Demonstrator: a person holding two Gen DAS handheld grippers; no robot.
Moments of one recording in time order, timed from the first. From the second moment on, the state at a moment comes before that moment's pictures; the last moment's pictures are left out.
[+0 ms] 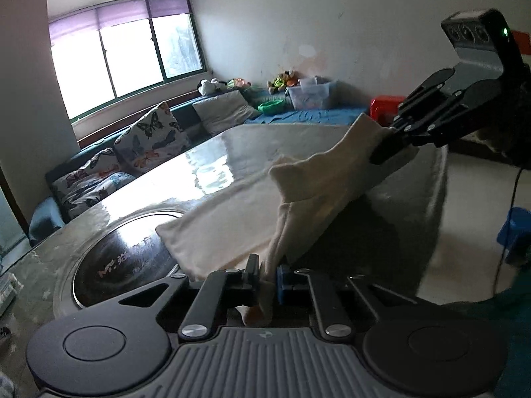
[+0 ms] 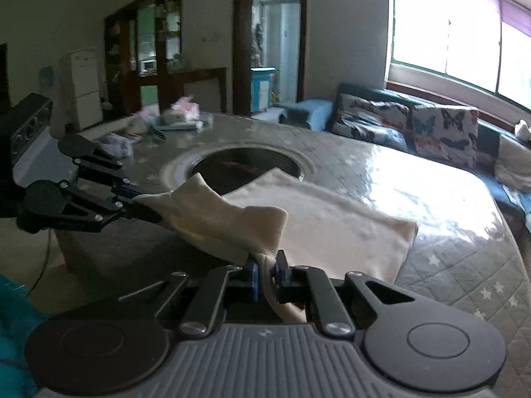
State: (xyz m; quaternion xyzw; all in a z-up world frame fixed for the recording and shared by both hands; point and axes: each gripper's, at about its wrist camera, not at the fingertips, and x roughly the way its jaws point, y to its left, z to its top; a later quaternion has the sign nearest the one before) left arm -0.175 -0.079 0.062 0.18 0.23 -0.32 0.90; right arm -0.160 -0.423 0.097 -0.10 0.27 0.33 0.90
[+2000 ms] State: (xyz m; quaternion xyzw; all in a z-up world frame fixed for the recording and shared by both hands) left arm -0.014 -0.150 0.036 0.07 0.33 -0.28 0.90; right arm -0.031 -0.386 0.036 -0.03 0.36 0.22 0.91
